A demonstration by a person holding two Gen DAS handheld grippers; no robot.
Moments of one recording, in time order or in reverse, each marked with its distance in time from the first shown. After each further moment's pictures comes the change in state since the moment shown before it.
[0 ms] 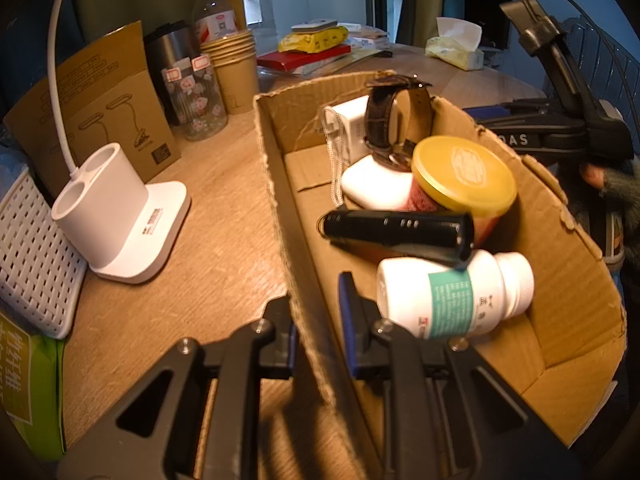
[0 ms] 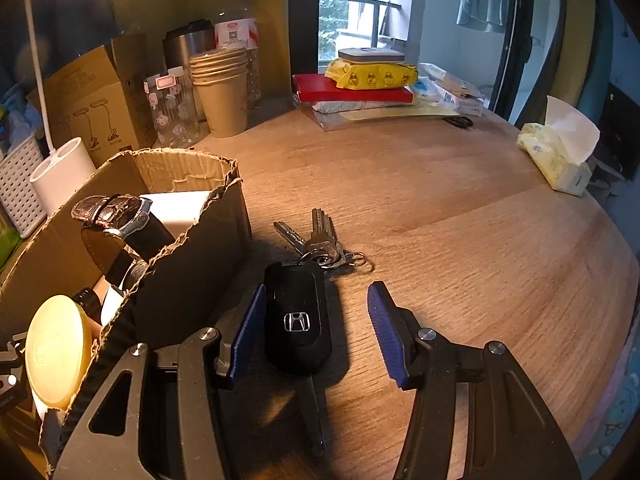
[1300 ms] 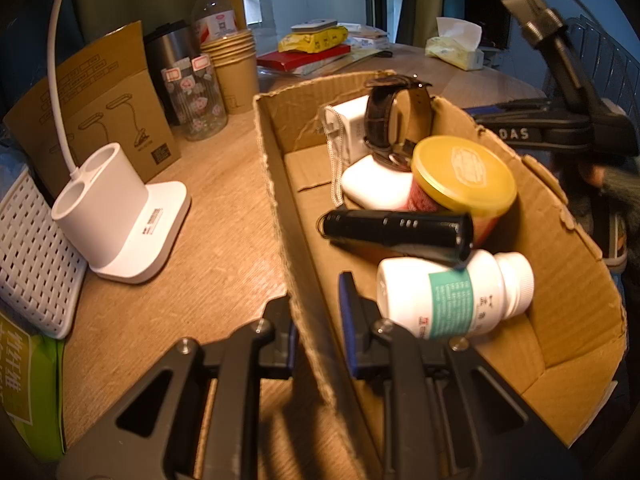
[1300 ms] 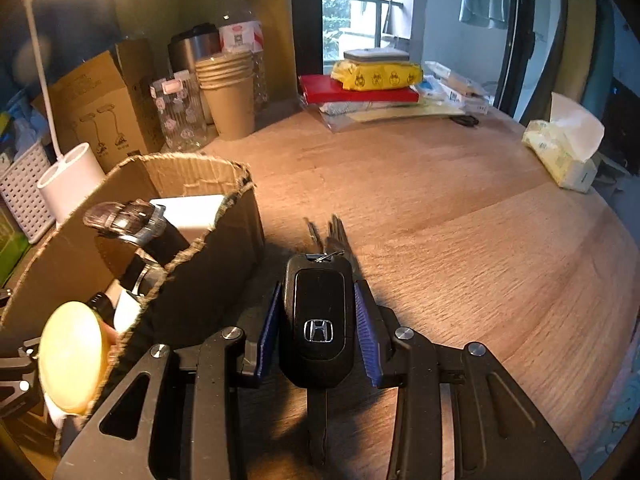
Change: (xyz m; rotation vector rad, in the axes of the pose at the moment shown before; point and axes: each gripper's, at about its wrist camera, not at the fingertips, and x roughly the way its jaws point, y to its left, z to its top) left arm 0.000 0.000 0.000 0.000 0.000 0.000; right arm -0.005 0.004 0.003 0.017 -0.008 0.026
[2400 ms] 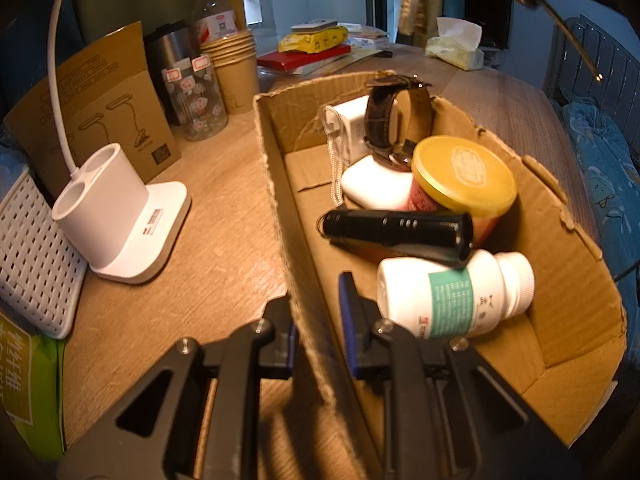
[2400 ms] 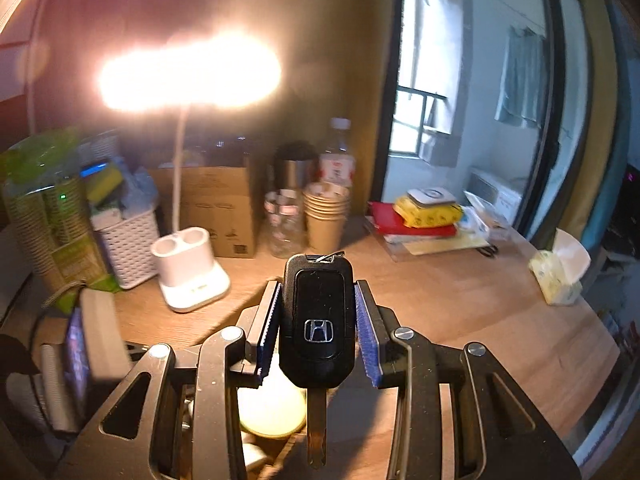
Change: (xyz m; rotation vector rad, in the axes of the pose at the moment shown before) left arm 0.000 0.000 0.000 0.000 0.000 0.000; right arm -0.130 0.081 0.045 -0.166 -0.284 0.101
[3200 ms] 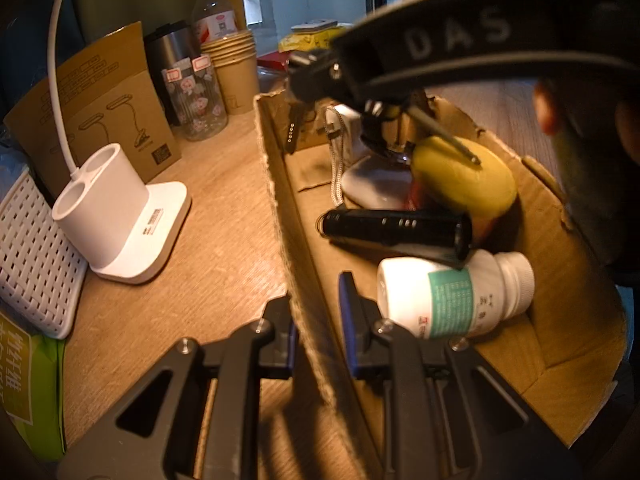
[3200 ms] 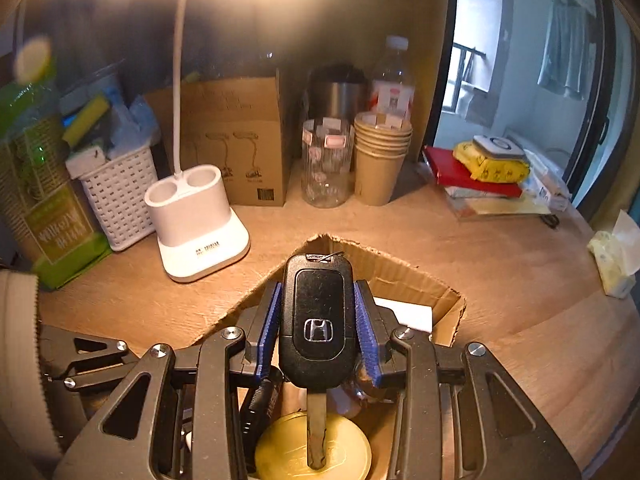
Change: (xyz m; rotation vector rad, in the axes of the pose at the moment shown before) left arm 0.000 0.000 0.000 0.001 0.000 0.000; right arm 0.102 0.029 -0.021 -0.035 0.203 0.089
